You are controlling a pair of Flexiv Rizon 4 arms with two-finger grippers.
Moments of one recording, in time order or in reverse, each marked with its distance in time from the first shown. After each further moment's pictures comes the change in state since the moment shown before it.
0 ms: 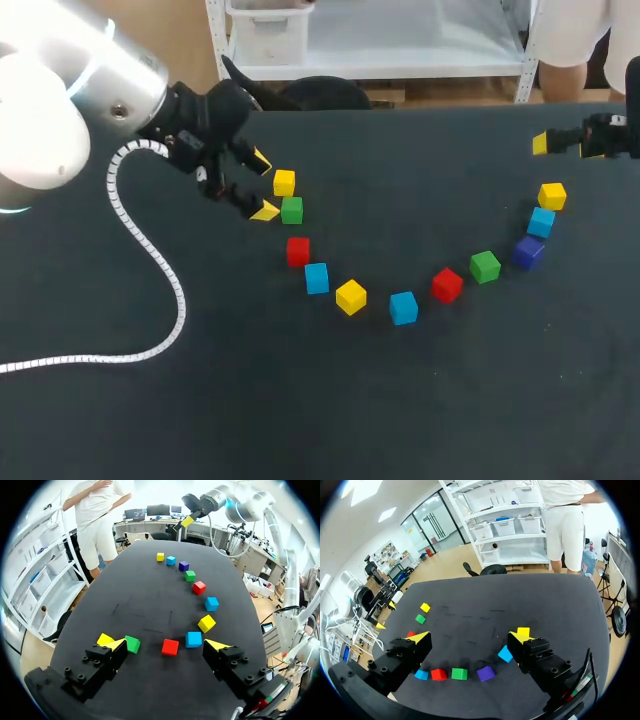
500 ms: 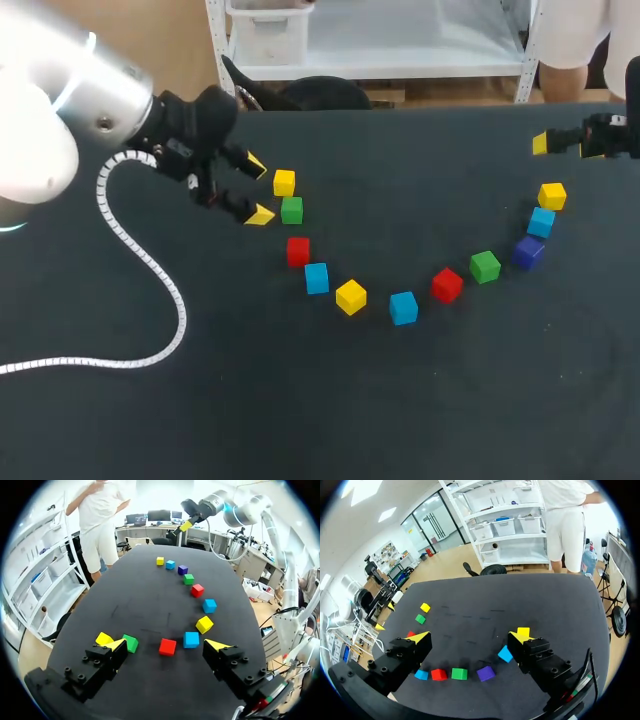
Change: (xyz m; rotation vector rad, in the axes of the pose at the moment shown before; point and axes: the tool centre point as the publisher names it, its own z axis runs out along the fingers) left arm 0.006 -0.005 -0.003 -0.004 -0.061 -0.010; right arm 0.000 0.000 0.000 0.000 0.000 0.000
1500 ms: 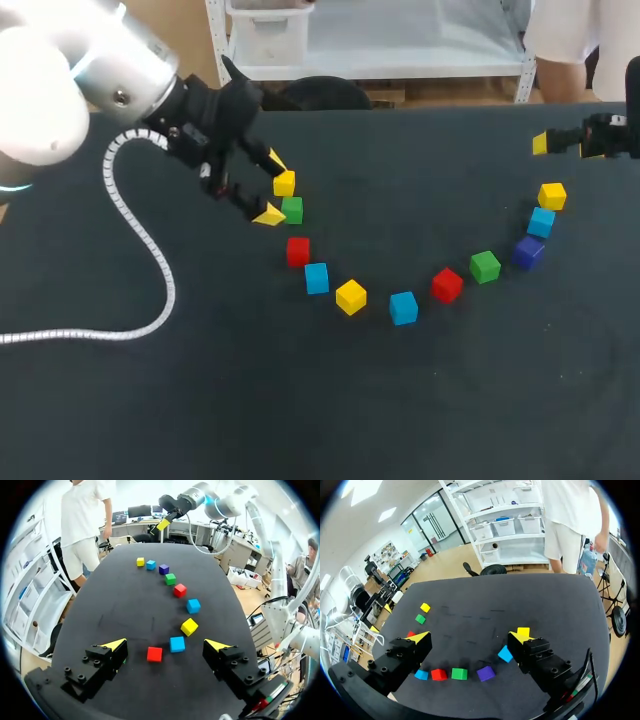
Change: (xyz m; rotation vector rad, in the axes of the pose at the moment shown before) left arm -0.027 -0.022 0.002 0.122 0.064 0.114; right arm 0.000 0.000 0.000 0.000 0.000 0.000
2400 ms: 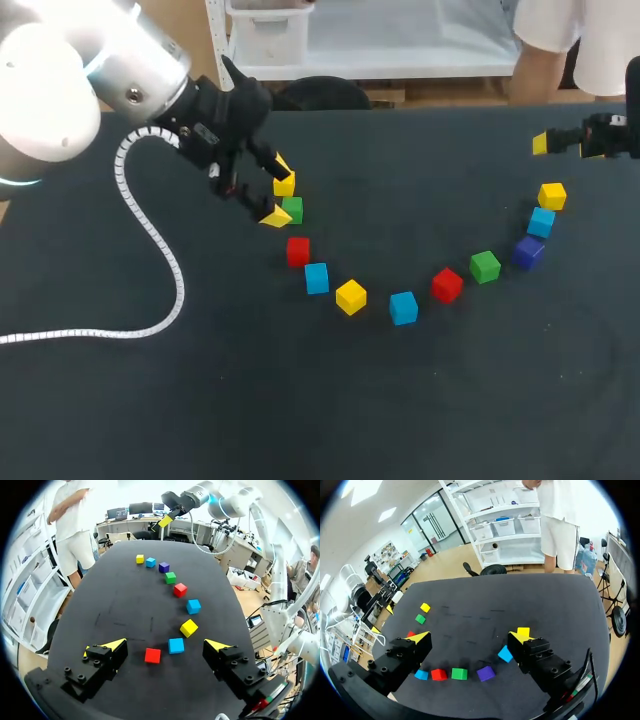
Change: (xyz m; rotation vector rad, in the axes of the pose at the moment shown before) left arm 0.000 0.001 0.007 0.014 0.022 -0.035; right arm 0.000 0.000 0.000 0.000 0.000 0.000
